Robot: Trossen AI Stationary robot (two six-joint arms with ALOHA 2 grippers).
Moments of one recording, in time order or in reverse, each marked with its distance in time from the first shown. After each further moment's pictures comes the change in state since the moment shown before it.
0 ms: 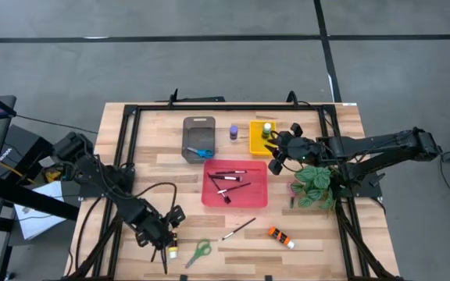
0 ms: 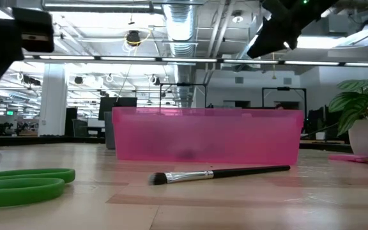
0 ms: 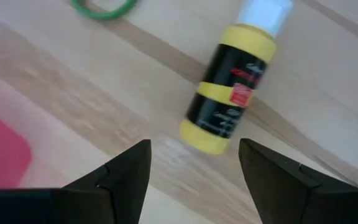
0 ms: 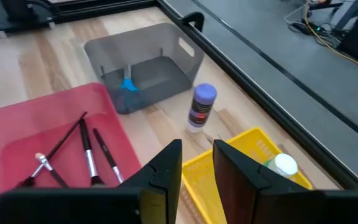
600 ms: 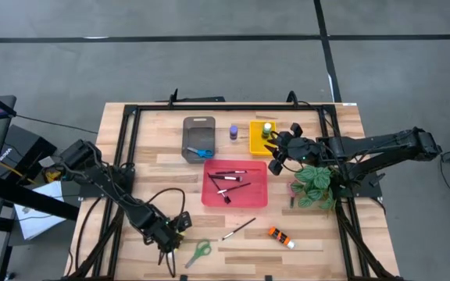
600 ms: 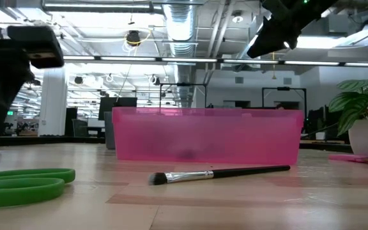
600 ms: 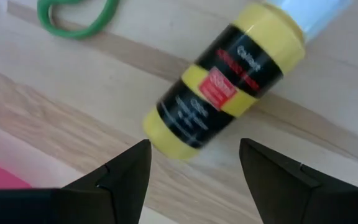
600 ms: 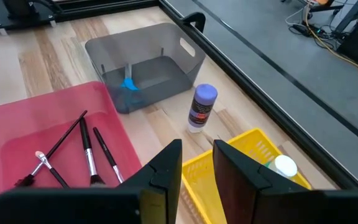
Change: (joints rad) left arm 0.020 0.128 0.000 0.109 -0.033 0.204; right arm 0.007 0.000 0.001 0.000 0.002 -0.011
